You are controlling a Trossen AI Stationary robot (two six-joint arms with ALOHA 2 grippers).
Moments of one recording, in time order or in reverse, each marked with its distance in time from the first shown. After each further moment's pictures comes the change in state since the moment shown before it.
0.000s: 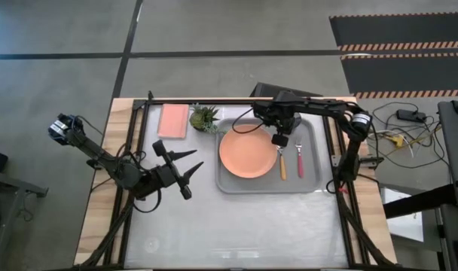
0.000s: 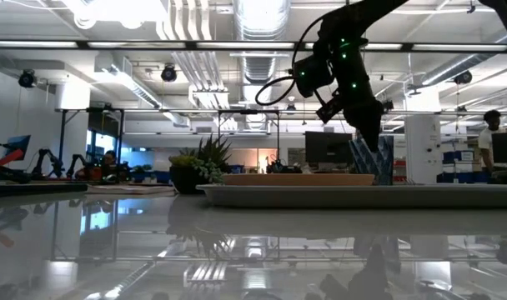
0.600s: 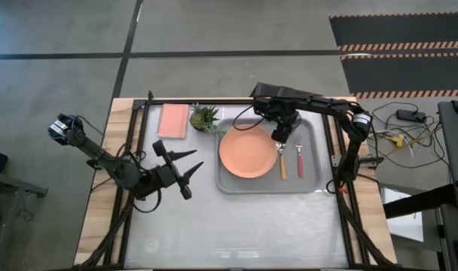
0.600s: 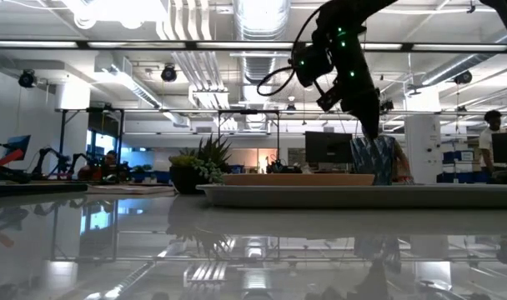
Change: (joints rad) left arm 0.000 0.000 0.000 0.000 0.000 0.004; right arm 0.003 -0.004 0.096 -0.124 0.040 0.123
